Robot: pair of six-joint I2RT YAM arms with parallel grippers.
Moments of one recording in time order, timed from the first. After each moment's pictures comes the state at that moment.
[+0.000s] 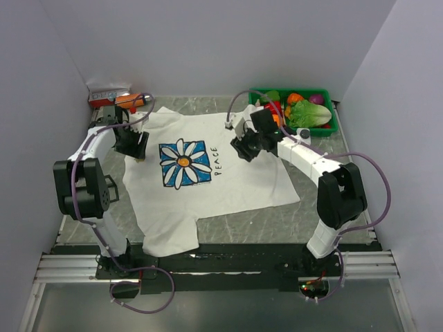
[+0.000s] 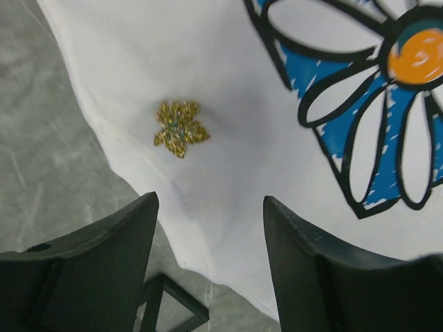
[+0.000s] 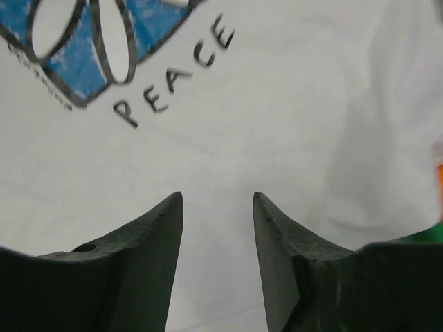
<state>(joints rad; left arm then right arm) 0.09 1.77 1.39 -0.67 0.26 0.40 0.44 1.71 1.36 -0.46 -0.29 -0.50</state>
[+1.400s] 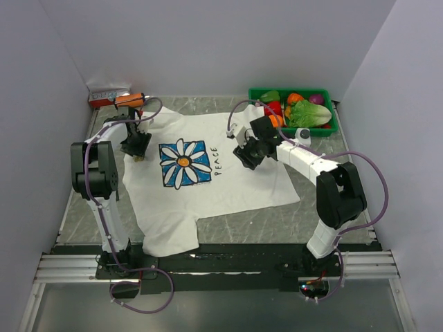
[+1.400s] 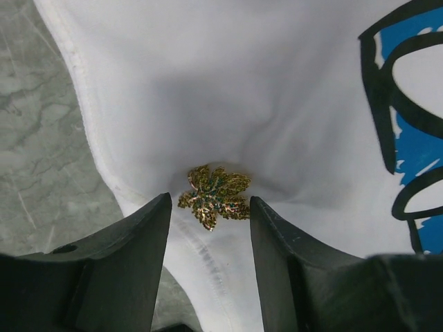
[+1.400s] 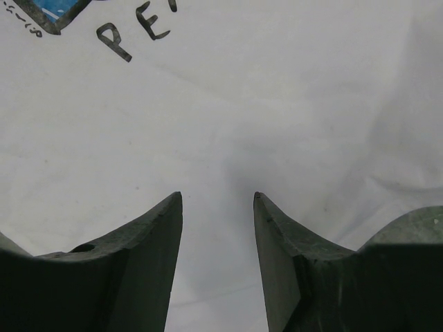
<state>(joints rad) 0.05 2.06 1.52 -0.64 0.04 0.34 0.44 1.72 1.26 -0.51 -0.23 -0.52</state>
